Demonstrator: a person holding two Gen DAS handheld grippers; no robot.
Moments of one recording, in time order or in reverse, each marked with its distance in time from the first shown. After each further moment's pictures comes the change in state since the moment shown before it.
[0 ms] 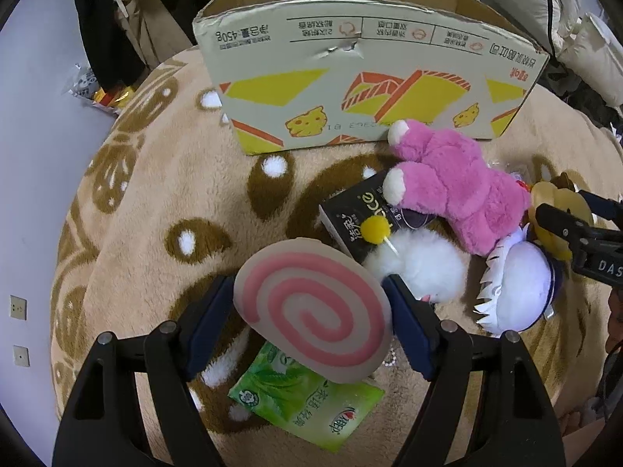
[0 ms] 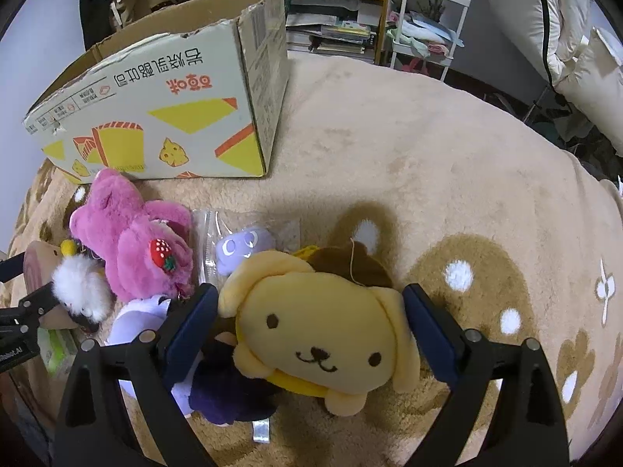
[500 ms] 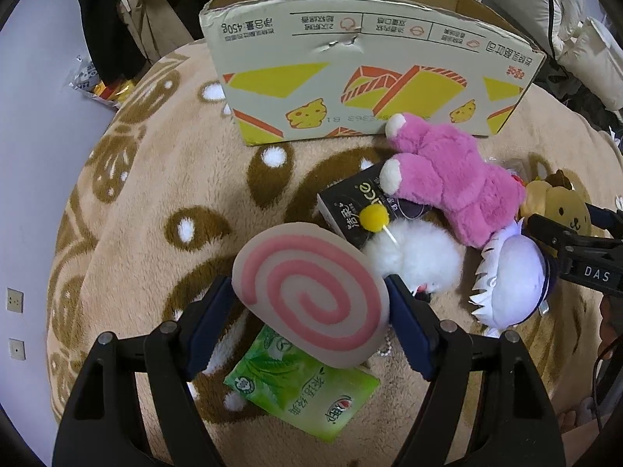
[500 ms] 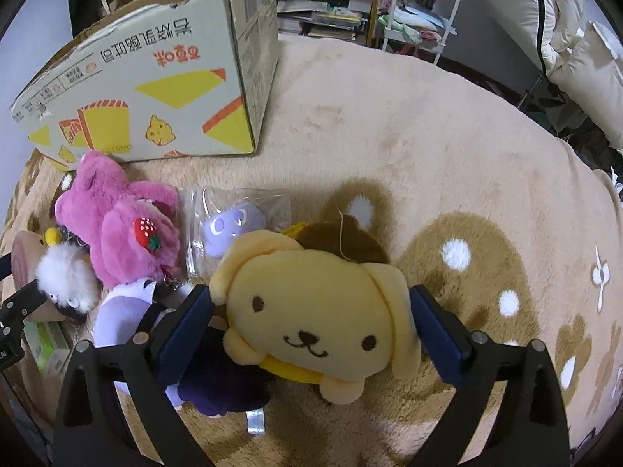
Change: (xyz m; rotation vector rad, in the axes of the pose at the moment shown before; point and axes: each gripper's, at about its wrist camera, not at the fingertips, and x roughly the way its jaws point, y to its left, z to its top) left arm -0.001 0.000 -0.005 -0.012 0.010 -0.009; right arm 0.003 0.001 -0.014 0.012 0.056 -0.025
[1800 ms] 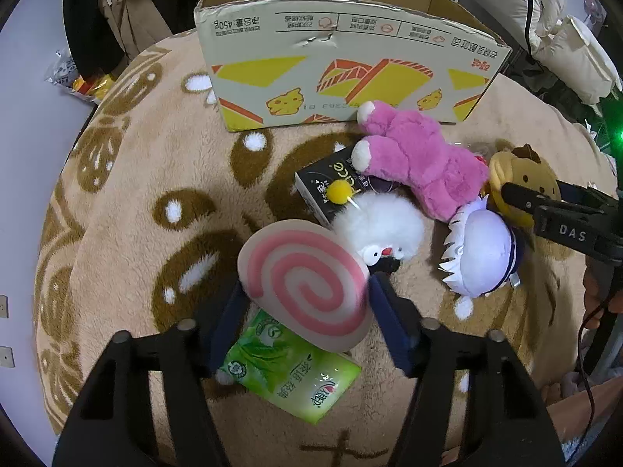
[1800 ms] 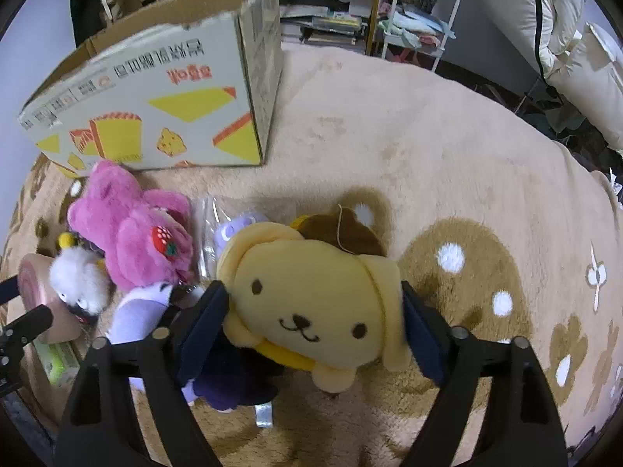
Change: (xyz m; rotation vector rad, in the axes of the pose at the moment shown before) left arm -0.017 0.003 -0.011 0.020 0.031 -0.097; right arm -0.023 0.005 0.004 0.010 -0.025 0.024
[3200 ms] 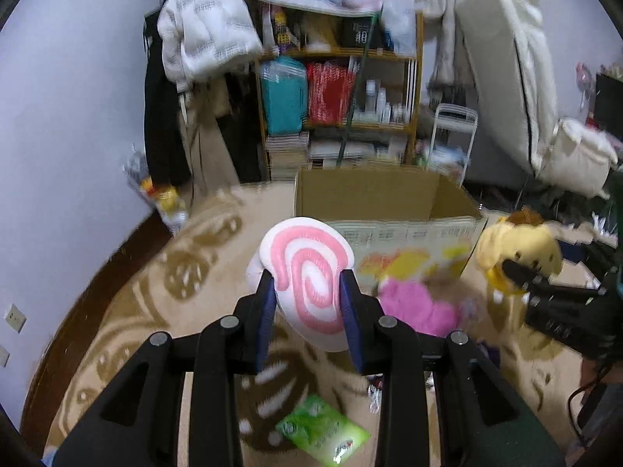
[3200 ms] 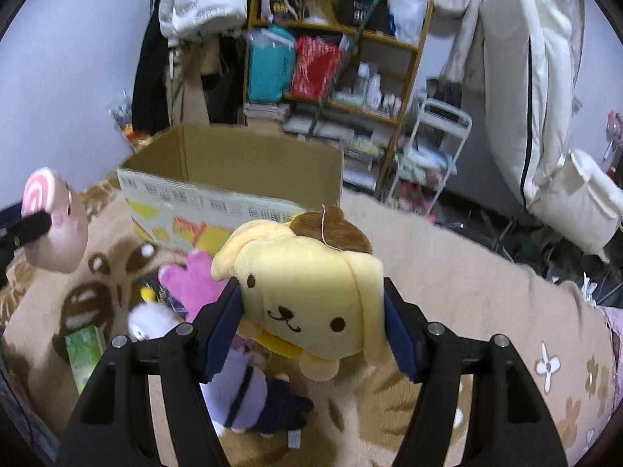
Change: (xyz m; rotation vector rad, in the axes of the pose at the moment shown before) left arm -0.122 0.010 -0.014 -0.084 -0.612 0.134; right arm -0.111 0.064 -0.002 -0.185 -0.449 -0.052
